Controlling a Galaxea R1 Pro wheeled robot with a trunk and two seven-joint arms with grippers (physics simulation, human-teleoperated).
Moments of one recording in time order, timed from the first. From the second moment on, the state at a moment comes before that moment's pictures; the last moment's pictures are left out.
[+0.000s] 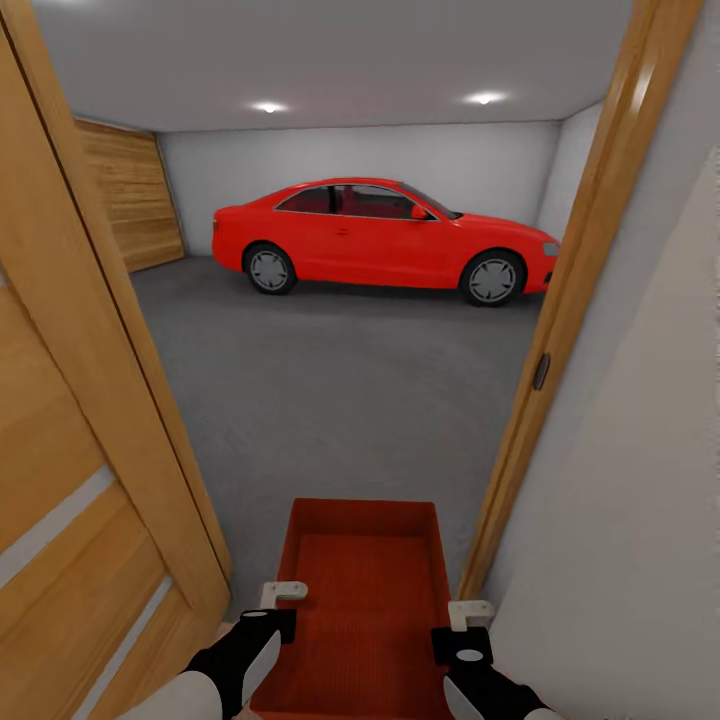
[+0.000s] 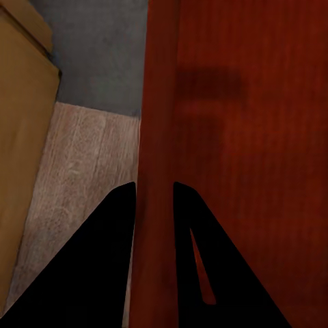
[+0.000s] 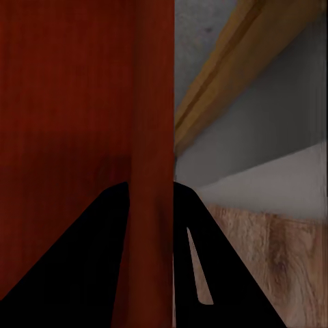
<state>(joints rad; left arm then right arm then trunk) -0.60 -0.14 -0.08 -0.28 0.08 0.22 0.24 -0.54 0.08 0.54 -0.27 -0.43 0.00 -0.38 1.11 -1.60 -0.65</state>
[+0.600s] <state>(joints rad) -0.60 -0.14 -0.08 -0.28 0.08 0.22 0.24 -0.54 0.08 0.54 -0.27 -0.43 0.01 -0.38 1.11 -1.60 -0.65</state>
